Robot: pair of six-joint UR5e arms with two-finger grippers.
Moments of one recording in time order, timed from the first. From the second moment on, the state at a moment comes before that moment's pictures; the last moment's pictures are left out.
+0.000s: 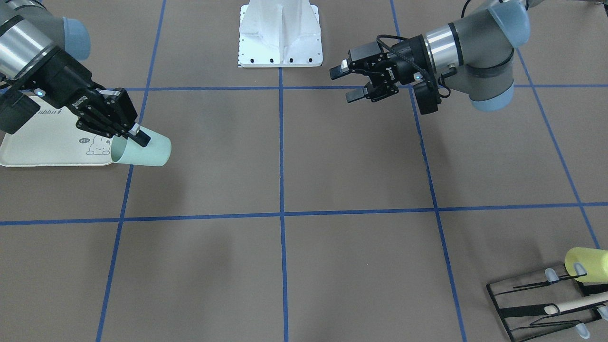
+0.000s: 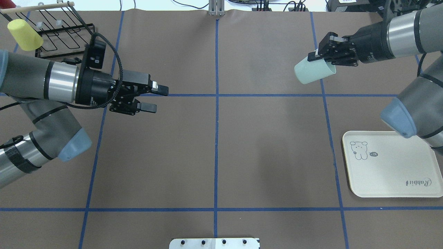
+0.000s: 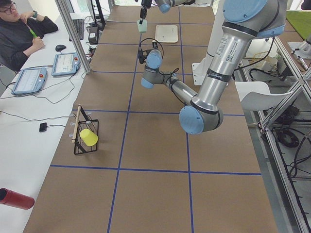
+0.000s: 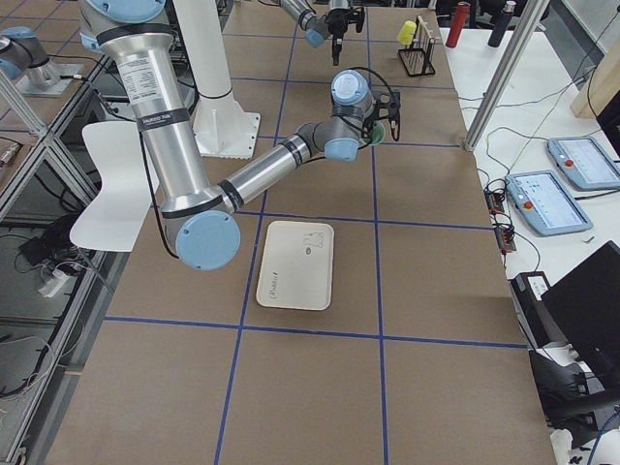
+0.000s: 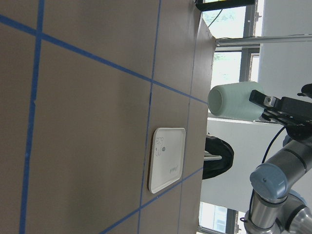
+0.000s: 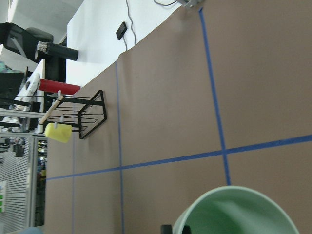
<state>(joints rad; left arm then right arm) -0.82 -1.99 -1.64 -3.00 -2.29 -1.84 1.02 -1.30 1.84 -0.77 2.24 1.38</state>
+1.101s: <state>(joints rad) -1.17 -1.66 -1.66 -2.52 -2.35 -0.78 1.09 -1.71 1.87 -0.79 2.16 0.77</state>
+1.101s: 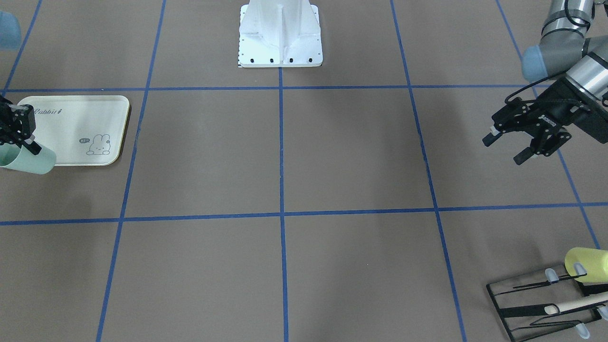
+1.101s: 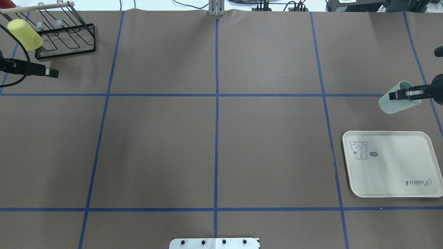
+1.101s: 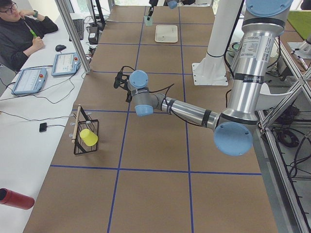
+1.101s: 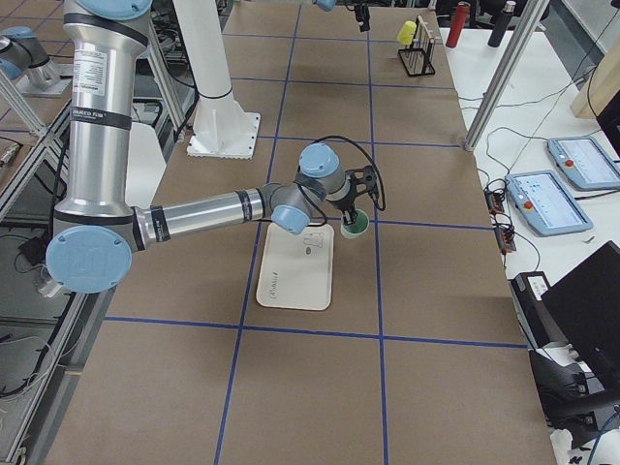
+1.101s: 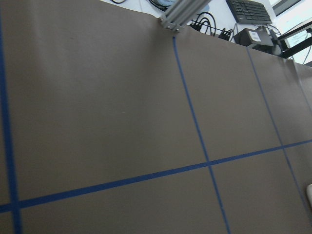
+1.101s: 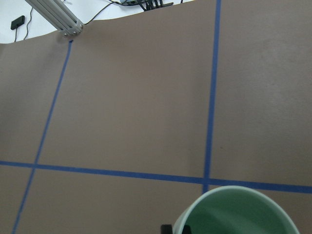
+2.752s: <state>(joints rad) -1.36 -1.57 -1.67 -1.84 -2.37 0.02 0.75 -1.89 2.05 -0.92 1.81 0.72</state>
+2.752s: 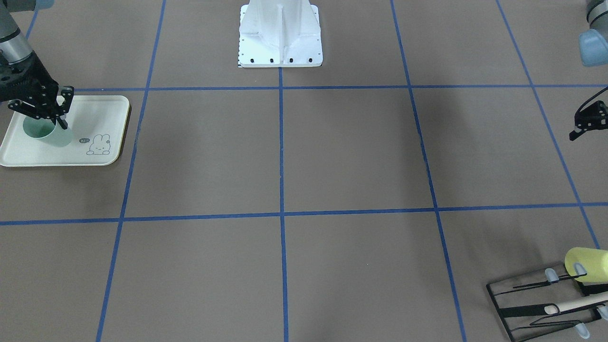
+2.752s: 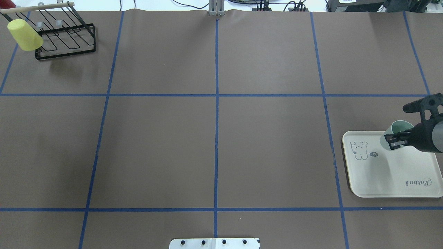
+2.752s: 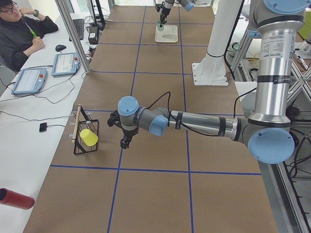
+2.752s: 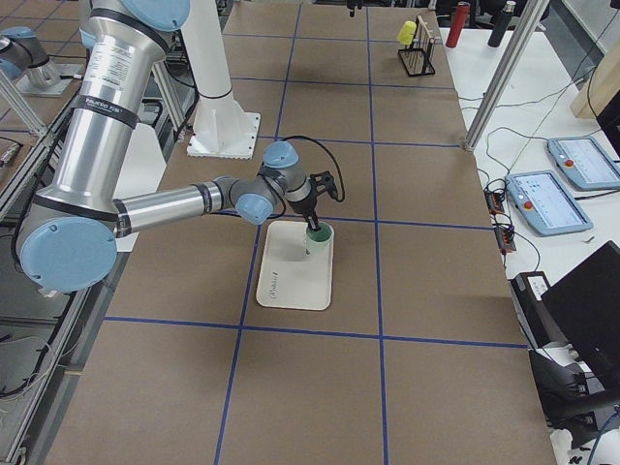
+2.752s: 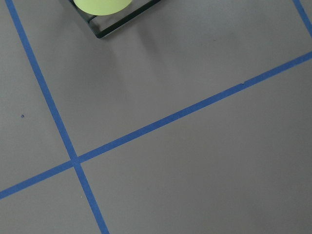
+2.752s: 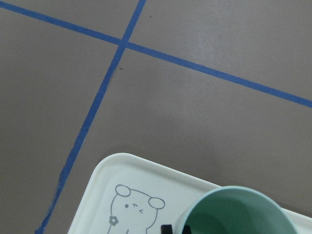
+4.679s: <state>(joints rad) -1.36 -1.57 -1.67 -1.84 -2.36 0.01 0.76 -1.87 2.04 -0.93 1.85 0.70</state>
